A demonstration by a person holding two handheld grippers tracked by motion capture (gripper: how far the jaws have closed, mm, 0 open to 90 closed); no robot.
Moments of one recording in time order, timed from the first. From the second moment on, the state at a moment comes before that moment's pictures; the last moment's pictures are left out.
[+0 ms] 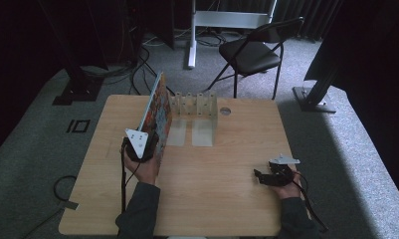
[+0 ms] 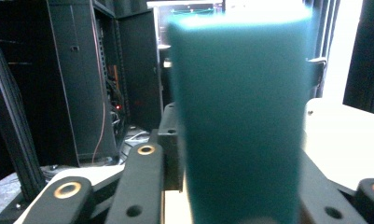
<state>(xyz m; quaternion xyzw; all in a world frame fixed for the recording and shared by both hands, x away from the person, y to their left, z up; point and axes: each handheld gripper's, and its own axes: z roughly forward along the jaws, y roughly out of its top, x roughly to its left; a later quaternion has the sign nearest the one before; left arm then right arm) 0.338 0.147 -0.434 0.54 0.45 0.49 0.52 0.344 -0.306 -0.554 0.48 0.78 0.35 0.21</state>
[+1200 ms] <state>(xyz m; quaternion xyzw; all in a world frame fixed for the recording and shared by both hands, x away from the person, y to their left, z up) 0.328 0.156 -0.430 0.56 0.45 0.45 0.53 0.344 -0.306 -0.554 0.48 0.78 0.35 0.21</state>
